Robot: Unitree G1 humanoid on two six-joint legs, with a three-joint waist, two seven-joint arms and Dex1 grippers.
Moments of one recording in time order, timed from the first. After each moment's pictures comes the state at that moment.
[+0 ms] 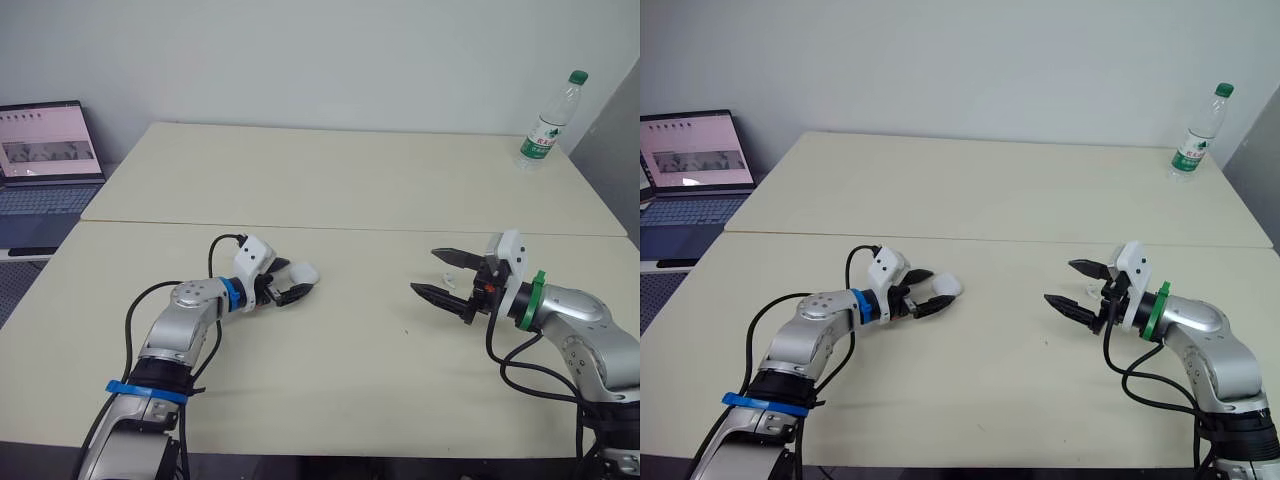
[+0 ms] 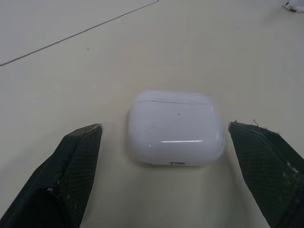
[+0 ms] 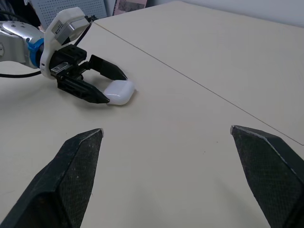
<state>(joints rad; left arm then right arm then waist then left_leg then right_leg) -0.47 0.50 -0.08 0.30 -0.25 0.31 -0.87 -0.22 -0.62 -0.10 -0.24 0.50 0.47 0.89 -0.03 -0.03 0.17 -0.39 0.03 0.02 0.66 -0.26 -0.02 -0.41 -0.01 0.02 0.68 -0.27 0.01</state>
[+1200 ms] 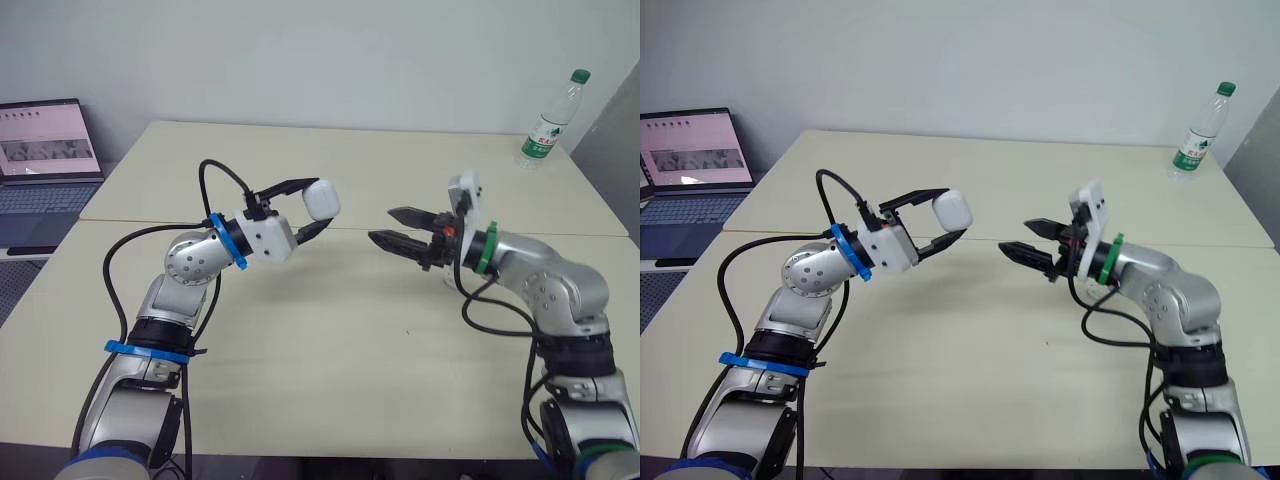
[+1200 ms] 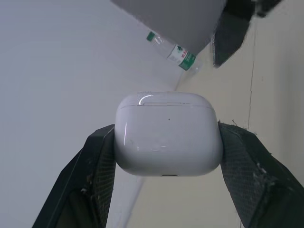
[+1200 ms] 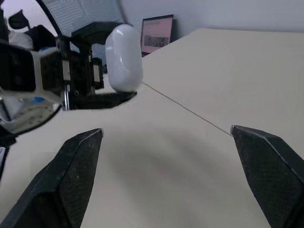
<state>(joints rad) -0.67 0.55 -0.11 0.42 0.14 -0.84 -0.67 -0.67 -0.45 -0.04 -0.12 0.69 0.89 0.75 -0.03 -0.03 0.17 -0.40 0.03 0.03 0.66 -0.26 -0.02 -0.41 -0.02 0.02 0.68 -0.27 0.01</state>
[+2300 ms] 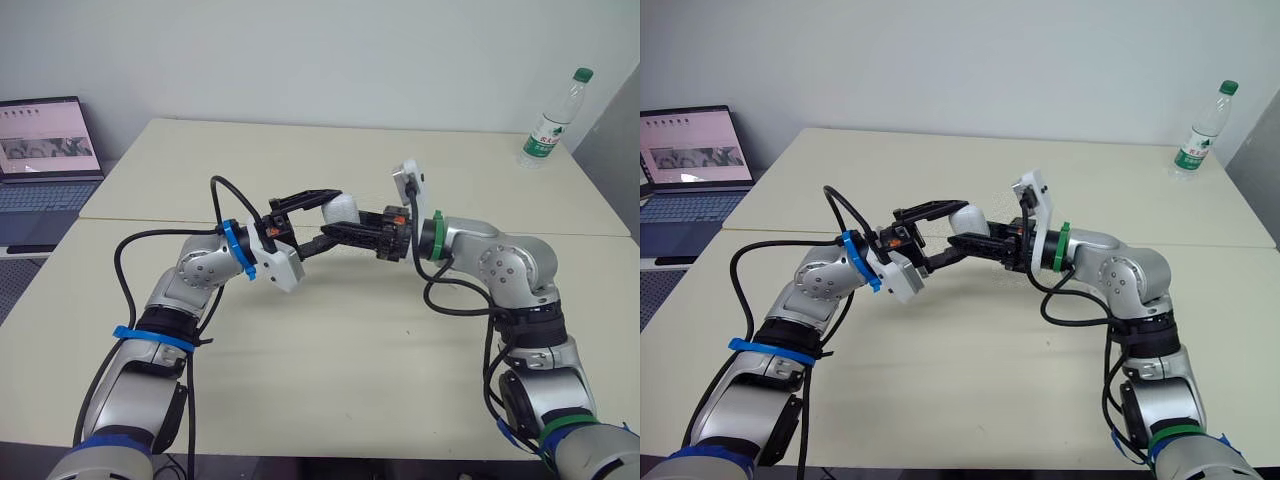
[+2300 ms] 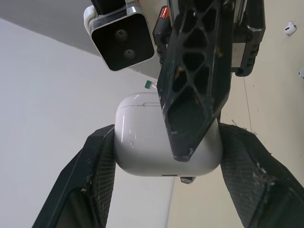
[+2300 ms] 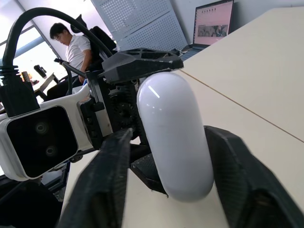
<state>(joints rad) -0.73 0.54 -0.18 0.52 0.19 -1.09 -0.58 -0.78 -0.30 0.02 -0.05 0.72 0.98 0.75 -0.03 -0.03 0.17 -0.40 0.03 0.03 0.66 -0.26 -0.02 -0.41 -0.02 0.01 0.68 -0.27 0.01</state>
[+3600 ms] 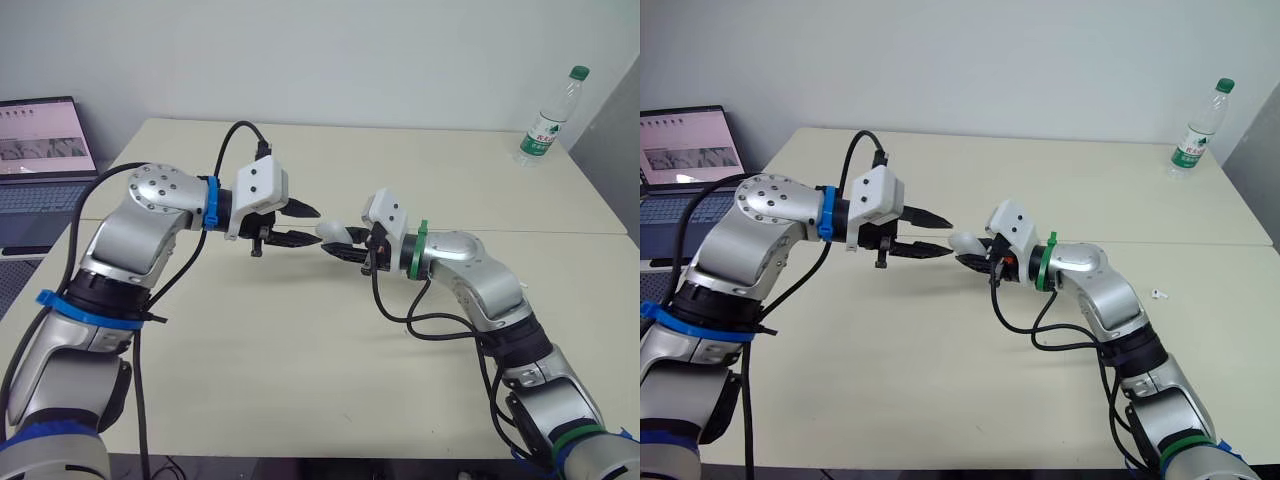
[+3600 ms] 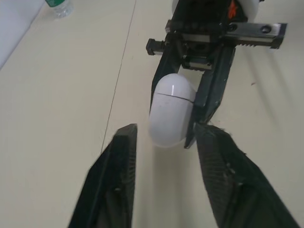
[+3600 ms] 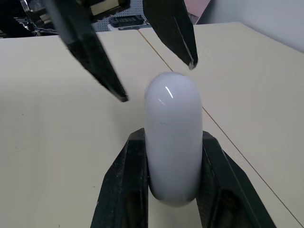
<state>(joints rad) -0.88 0.80 -0.27 0.11 -0.30 0.27 -1.26 -0.71 -0.34 0.29 -0.02 0.27 0.48 0.81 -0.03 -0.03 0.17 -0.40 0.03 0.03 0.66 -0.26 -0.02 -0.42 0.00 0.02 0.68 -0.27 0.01</state>
